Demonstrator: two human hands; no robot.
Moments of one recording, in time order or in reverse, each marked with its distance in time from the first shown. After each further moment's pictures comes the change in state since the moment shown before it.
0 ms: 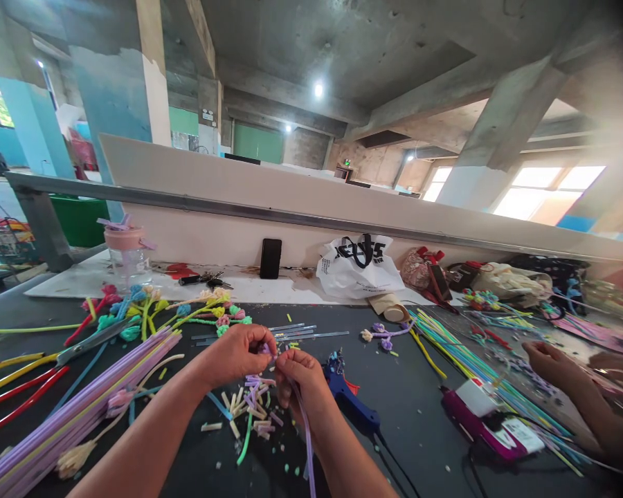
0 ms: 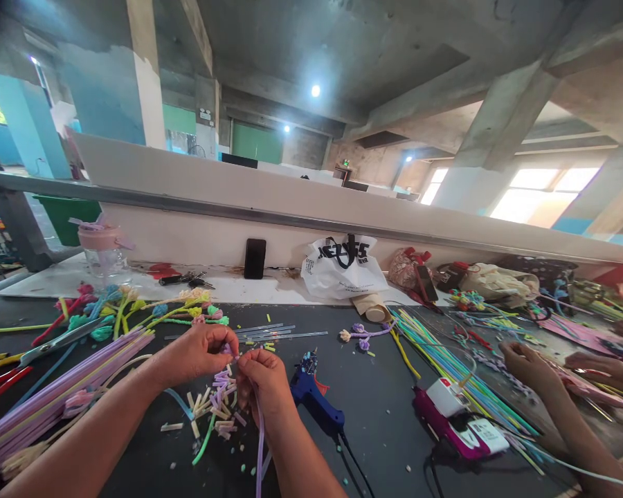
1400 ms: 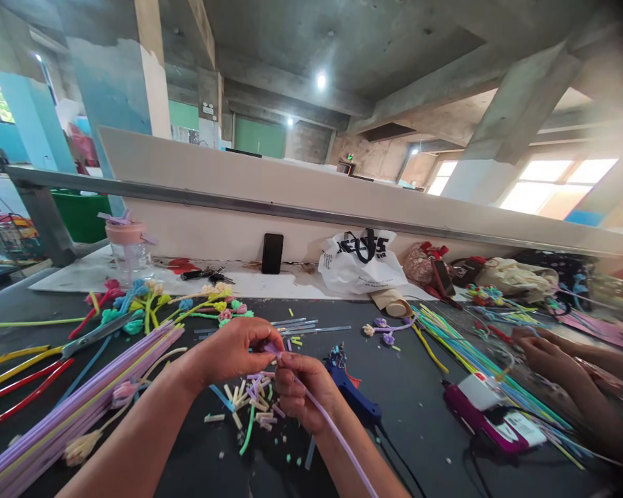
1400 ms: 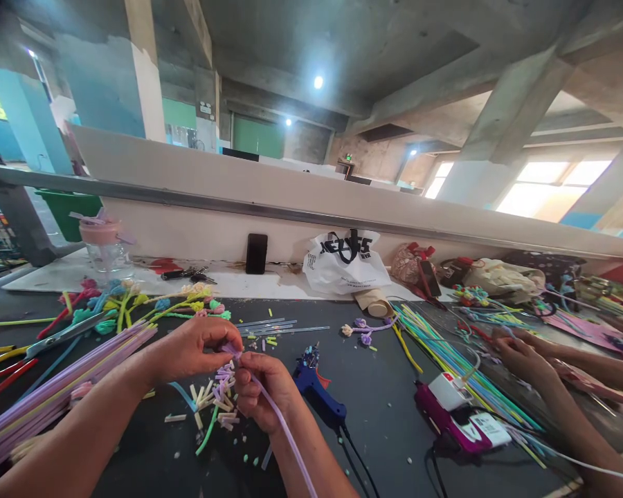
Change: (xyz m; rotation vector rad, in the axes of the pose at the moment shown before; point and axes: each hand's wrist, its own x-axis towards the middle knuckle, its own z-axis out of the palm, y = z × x) left_hand -0.010 0.022 -0.012 0.305 -0.051 0.273; right_hand -0.002 -0.010 -0.015 0.471 -0.349 0.485
